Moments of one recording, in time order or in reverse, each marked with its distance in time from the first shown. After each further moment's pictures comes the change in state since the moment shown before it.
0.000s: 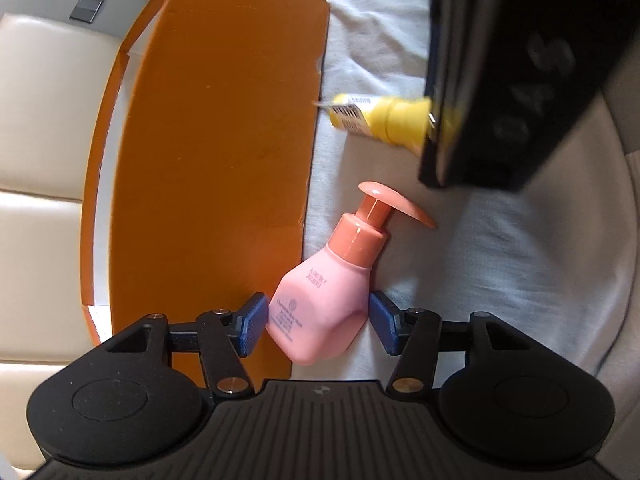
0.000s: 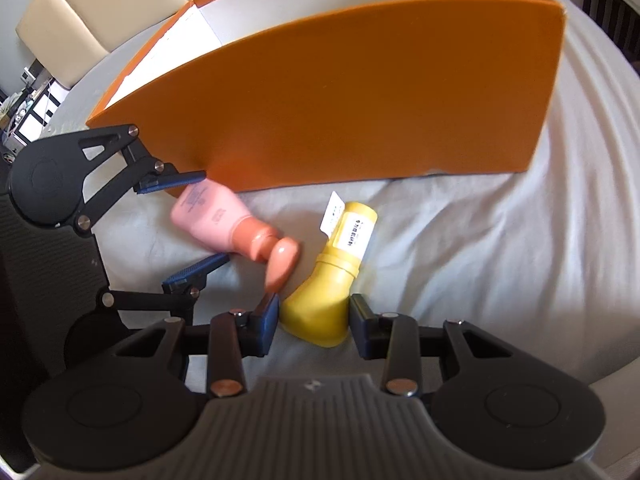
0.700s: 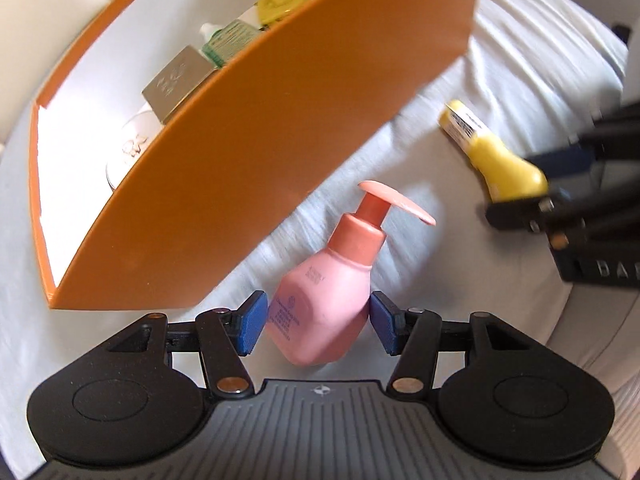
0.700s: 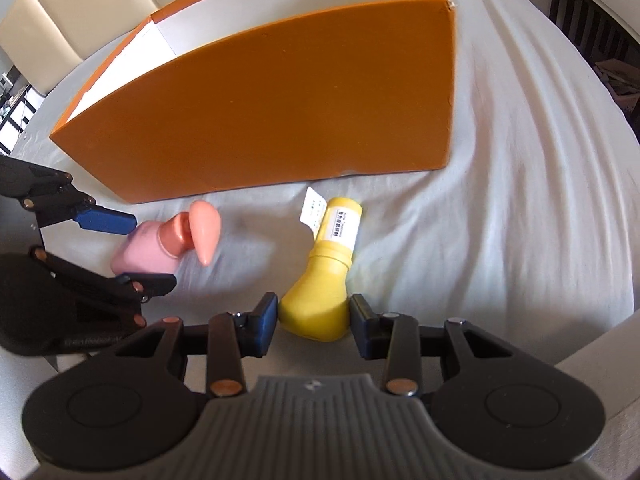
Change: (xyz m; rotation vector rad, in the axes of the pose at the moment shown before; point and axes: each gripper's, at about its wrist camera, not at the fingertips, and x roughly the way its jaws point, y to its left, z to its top) left arm 0.000 0.082 -0.001 -0.702 0.202 -0.392; right arm -0.017 -0.038 -0.004 0.038 -0.008 -0.053
